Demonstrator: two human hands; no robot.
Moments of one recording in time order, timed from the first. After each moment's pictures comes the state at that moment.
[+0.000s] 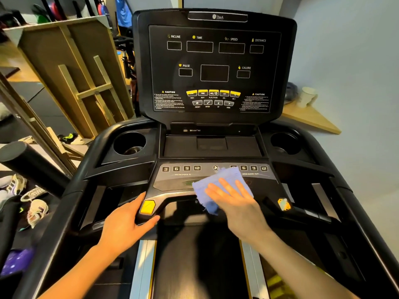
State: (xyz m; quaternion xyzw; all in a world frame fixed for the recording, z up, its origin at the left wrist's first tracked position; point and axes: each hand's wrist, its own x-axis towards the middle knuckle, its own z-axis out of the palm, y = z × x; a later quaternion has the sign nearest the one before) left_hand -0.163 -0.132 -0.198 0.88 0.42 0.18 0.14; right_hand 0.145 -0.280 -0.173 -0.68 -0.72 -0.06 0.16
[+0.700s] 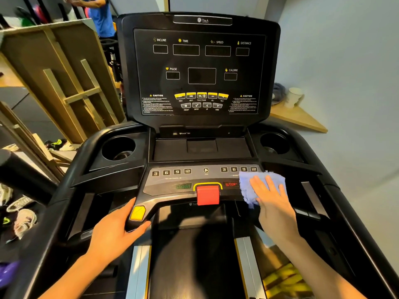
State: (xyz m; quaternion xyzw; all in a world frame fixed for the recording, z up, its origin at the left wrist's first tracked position) left_hand -0.164 -0.130 -0.196 0.87 0.44 0.15 0.16; right_hand 0.218 -0.330 -0.178 -0.83 -0.53 -0.10 0.14
